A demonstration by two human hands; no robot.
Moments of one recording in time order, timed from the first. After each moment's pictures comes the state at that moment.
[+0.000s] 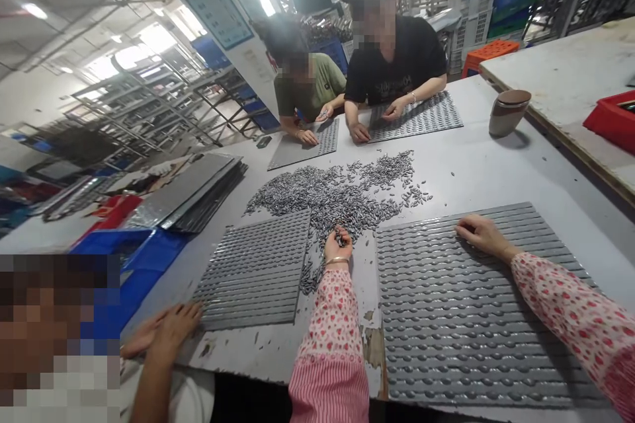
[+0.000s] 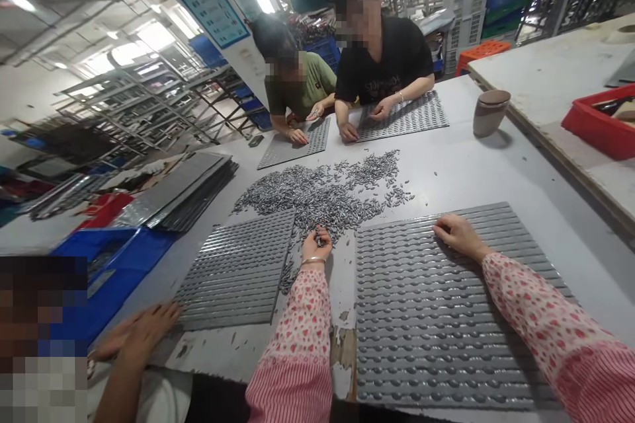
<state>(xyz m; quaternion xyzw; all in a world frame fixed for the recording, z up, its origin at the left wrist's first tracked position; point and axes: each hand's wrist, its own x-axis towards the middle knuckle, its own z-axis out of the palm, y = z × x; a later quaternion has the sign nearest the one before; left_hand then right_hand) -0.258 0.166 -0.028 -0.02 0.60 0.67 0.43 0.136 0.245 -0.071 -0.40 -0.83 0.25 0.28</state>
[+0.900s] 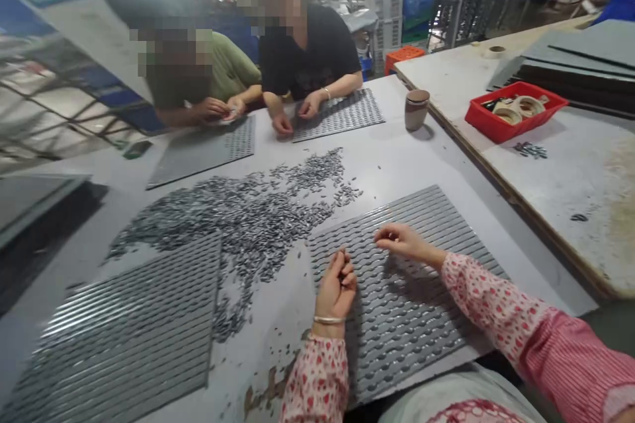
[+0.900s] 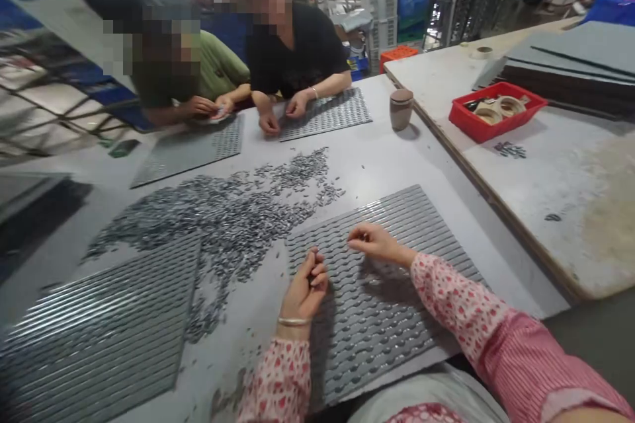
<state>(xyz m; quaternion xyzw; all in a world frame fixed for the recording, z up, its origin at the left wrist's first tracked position) -0.083 0.112 0.000 -0.07 0.41 0.60 0.68 0.109 0.185 -0.017 -0.36 -0.71 0.51 0.33</state>
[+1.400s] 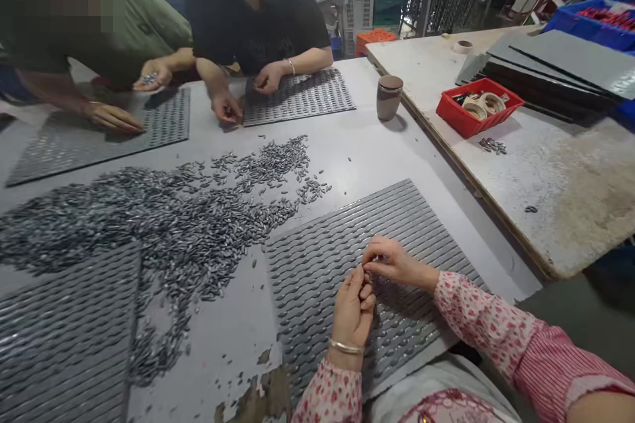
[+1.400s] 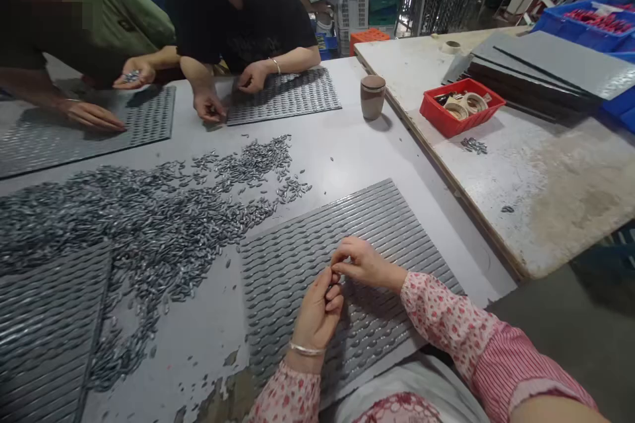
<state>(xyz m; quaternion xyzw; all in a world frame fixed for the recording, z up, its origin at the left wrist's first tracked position) -0.001 0.082 -0.011 -0.07 0.42 0.52 0.74 0.133 0.142 -0.009 -0.34 -0.75 0.46 0.33</state>
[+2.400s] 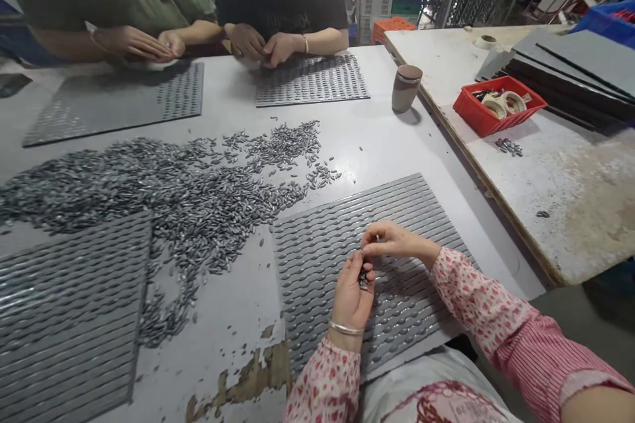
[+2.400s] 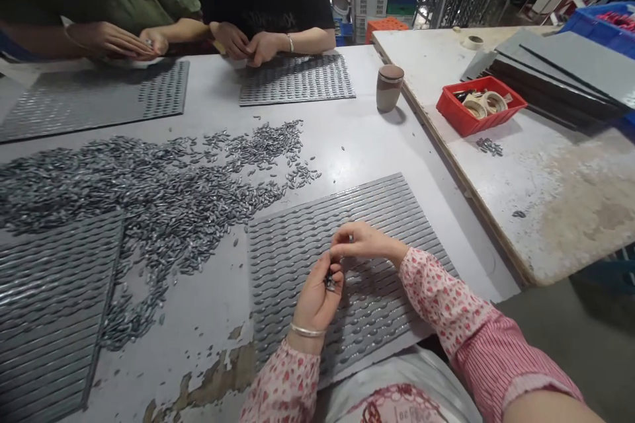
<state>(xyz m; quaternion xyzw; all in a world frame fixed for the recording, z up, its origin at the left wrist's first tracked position) -0.001 0.086 -0.004 -0.11 0.41 0.57 0.71 0.131 0.178 0.002 -0.32 -0.74 0.55 0.19</state>
